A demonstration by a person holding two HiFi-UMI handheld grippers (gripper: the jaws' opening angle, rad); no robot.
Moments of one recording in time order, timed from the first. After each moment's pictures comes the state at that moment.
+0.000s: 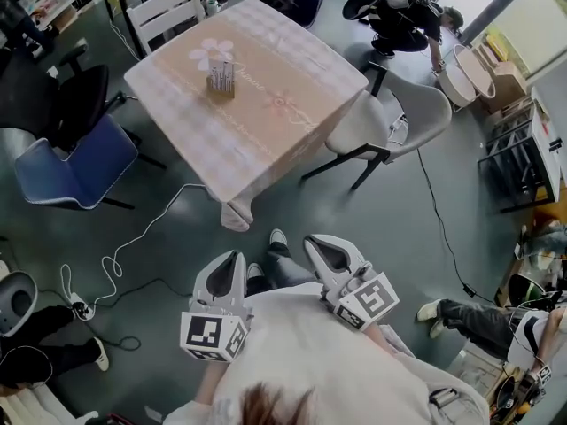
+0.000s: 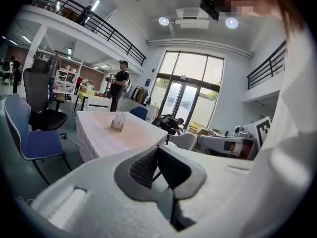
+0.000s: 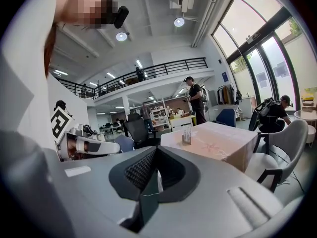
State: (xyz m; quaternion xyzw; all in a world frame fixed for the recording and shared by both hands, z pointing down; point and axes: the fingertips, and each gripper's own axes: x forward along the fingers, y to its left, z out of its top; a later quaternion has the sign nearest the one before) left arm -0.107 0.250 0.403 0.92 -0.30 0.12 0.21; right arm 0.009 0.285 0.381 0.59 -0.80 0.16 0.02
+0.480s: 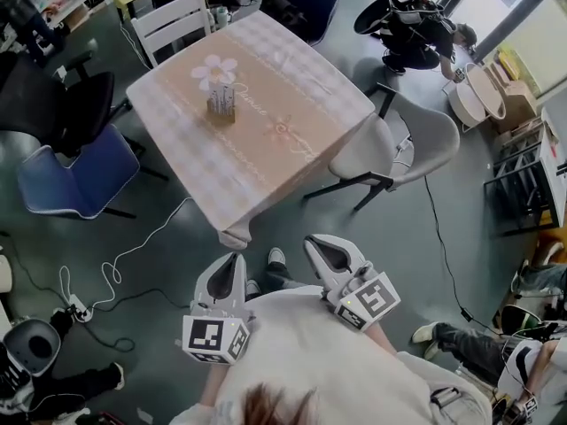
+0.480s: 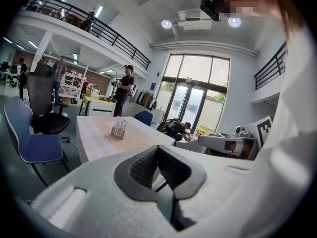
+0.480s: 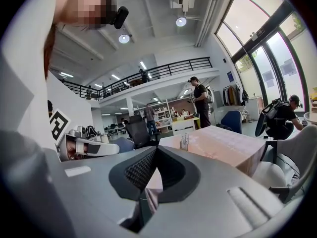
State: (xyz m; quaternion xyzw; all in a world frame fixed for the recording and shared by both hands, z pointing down) left arm -0.051 0.193 0.394 0.91 -0.34 0.10 0.20; right arm 0.070 0.219 0.371 0.56 -0.82 0.15 0.02
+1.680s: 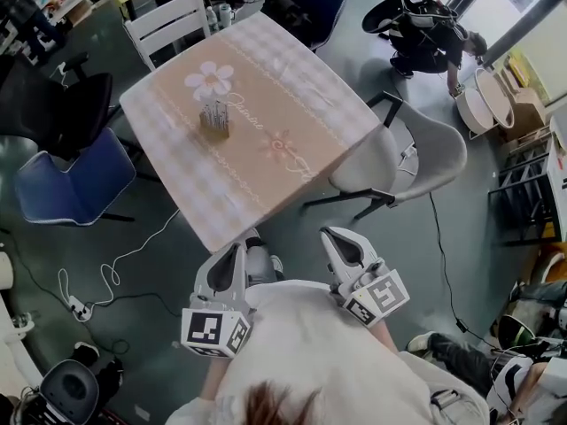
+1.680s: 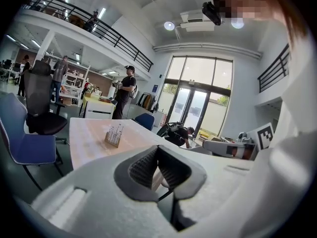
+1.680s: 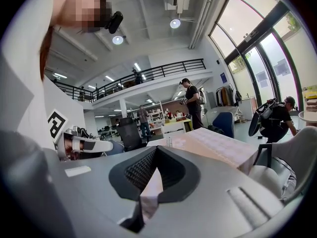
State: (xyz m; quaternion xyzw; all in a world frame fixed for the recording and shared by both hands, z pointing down) left arm 0.013 0.126 0.392 0.91 -0.36 0.09 0.21; right arm 0.158 0.162 0.379 0.58 -0.80 0.15 0.01
